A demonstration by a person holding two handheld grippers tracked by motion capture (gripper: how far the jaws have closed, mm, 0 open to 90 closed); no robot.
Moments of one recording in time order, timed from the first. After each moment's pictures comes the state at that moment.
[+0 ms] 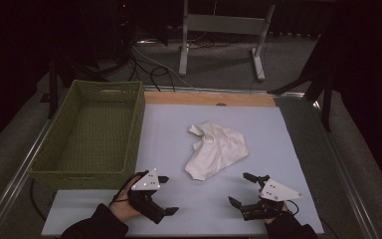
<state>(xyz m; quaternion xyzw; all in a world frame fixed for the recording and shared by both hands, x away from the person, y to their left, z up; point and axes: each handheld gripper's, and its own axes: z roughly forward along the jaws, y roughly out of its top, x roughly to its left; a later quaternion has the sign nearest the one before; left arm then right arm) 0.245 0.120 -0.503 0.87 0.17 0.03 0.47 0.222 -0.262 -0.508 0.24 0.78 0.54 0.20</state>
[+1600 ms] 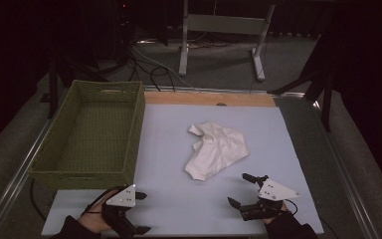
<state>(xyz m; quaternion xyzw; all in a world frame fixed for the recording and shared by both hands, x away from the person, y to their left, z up) 0.220 0.178 -0.520 0.90 0.14 -0.01 0.41 0.224 -0.261 -0.511 0.24 0.79 0.53 0.19</state>
